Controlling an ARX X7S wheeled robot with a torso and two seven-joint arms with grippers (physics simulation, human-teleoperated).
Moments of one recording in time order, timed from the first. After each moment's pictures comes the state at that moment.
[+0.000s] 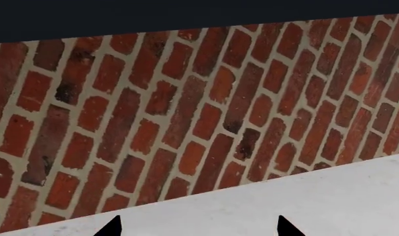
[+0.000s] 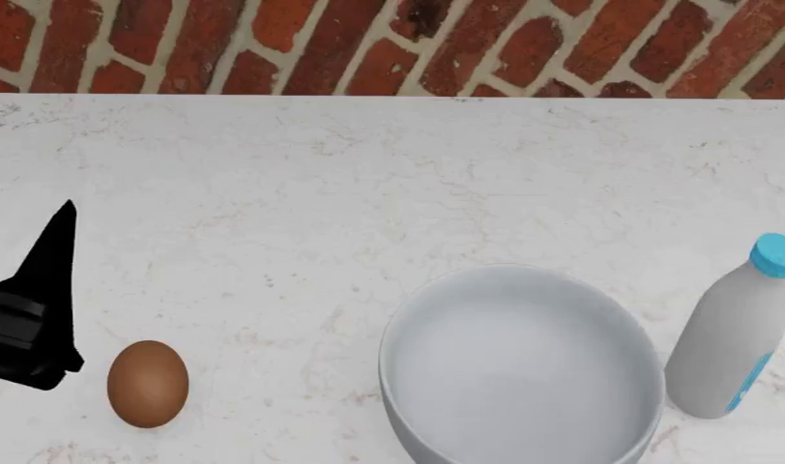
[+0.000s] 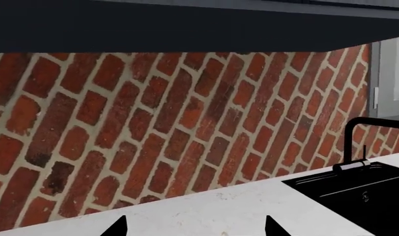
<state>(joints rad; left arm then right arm) -0.46 -0.58 0.00 0.77 -0.79 -0.85 -0.30 0.23 0.93 0.69 -0.88 1.58 0.92 0.96</state>
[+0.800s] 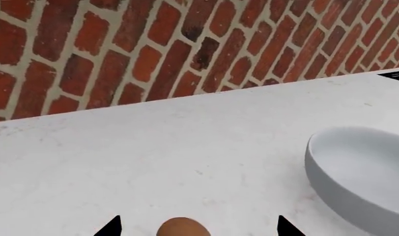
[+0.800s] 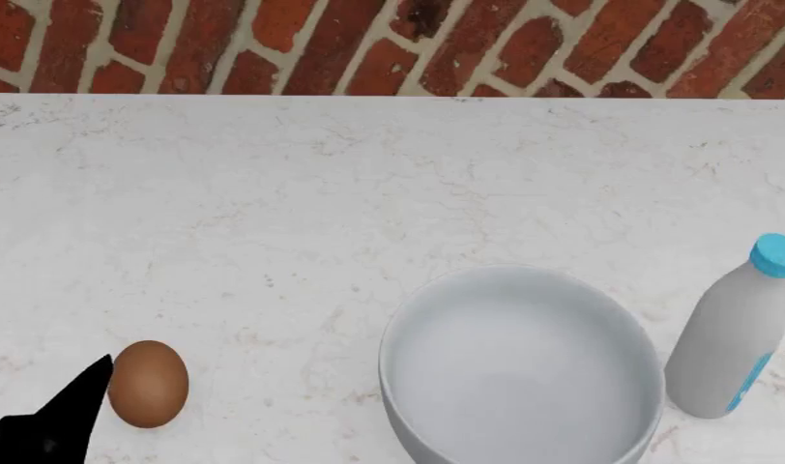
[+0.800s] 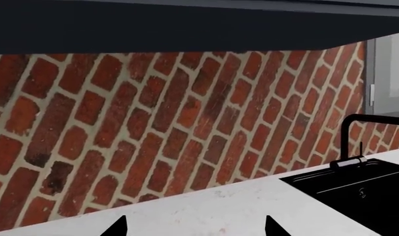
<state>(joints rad) -0.39 -0.68 -0.20 0.82 -1.42 -1.15 -0.53 0.15 0.90 0.80 -0.92 1.59 0.93 0.93</state>
